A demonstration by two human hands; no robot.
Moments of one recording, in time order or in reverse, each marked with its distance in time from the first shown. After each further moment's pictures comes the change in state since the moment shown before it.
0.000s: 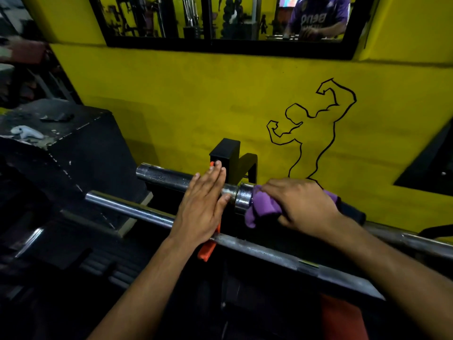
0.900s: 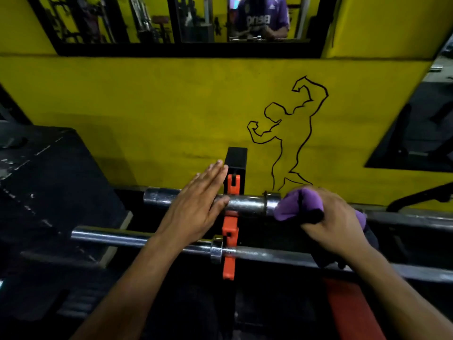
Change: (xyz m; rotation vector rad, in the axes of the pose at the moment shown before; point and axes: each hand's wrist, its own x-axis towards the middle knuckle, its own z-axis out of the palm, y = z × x) left_hand 0.034 -0.085 -0.036 -0.108 -0.151 0.265; right_hand 0.000 -0.066 0.006 0.314 0.298 0.588
